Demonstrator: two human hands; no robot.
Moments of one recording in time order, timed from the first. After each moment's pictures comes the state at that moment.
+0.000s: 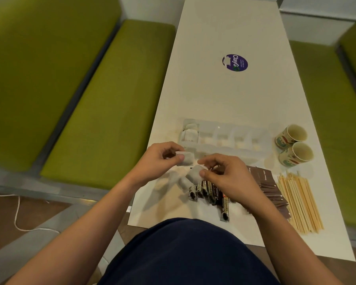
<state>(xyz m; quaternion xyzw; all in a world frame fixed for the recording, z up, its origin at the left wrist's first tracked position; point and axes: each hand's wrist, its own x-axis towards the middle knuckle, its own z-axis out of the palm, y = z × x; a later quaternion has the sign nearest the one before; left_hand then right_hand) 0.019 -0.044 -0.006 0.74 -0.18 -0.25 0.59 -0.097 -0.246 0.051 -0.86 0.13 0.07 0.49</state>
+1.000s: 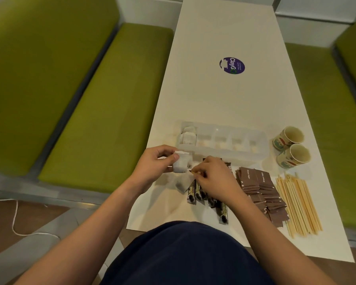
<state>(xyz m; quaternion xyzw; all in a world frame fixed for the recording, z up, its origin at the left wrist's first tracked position) 0.013 -0.050 -0.007 0.69 -0.03 -0.27 0.68 -0.072 -0.240 -0.001 -0.96 0.07 0.08 0.26</state>
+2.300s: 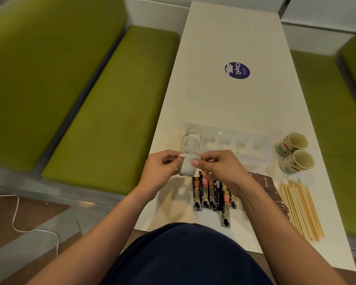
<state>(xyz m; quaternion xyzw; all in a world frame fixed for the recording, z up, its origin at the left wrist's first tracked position) -0.005 -0.055 -0.009 0.69 0.02 -0.21 0.69 -0.055 -0.240 0.043 -0.74 0.22 0.12 0.63</state>
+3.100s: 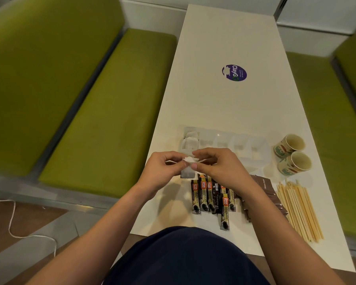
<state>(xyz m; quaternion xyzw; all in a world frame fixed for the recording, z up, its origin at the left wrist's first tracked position) 0.002 -0.059 0.006 0.70 -0.05 -0.24 0.67 -0.050 -0.250 0.045 -0.87 0.10 0.08 0.48</state>
